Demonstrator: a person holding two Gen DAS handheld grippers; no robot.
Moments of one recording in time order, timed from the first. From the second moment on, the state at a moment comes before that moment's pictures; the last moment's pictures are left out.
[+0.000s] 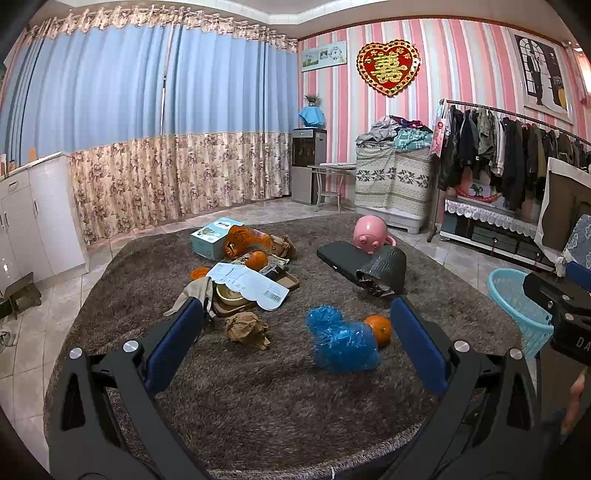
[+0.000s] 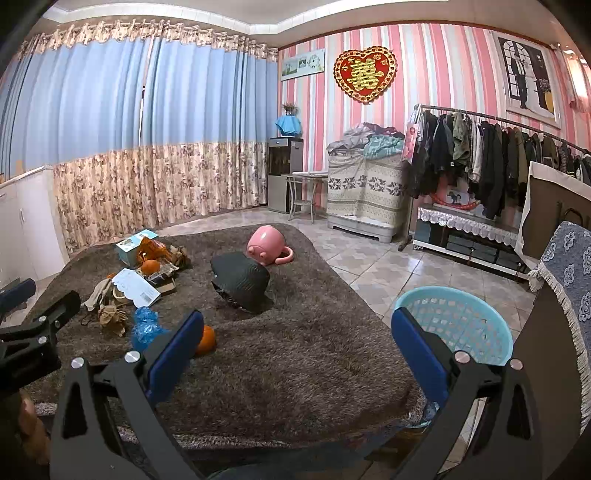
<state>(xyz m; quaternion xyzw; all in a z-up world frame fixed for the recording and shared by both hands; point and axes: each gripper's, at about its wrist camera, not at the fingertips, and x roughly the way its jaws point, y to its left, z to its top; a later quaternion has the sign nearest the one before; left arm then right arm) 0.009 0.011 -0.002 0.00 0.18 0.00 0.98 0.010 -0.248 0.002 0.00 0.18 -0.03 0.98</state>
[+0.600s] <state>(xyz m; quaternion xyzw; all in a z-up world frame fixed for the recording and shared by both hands) 0.009 0.016 -0.005 0.00 0.18 0.01 0.98 0.006 -0.244 -0.001 0.00 0.18 -0.03 0.98</state>
